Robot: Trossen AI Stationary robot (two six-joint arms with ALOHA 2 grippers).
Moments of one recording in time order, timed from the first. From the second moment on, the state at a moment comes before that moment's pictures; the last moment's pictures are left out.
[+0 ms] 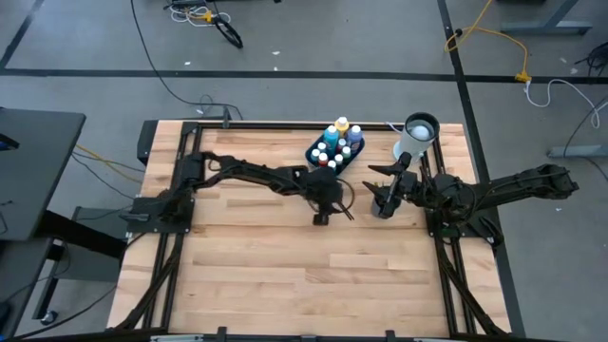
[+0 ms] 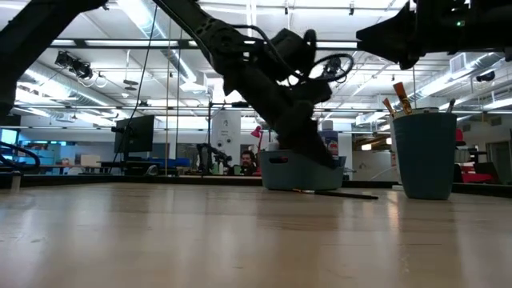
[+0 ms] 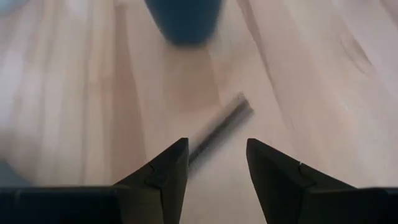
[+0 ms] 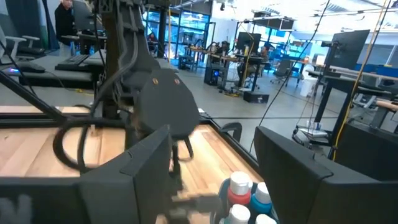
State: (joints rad) left arm 0.11 2.16 1.46 -0.06 0.14 0.24; right arm 0.09 0.73 0.25 0.61 0.45 -0.19
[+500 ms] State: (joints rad) left arm 0.16 2.19 1.47 0.02 0.25 0.25; right arm 0.09 0.73 0.25 0.61 0.45 -0.19
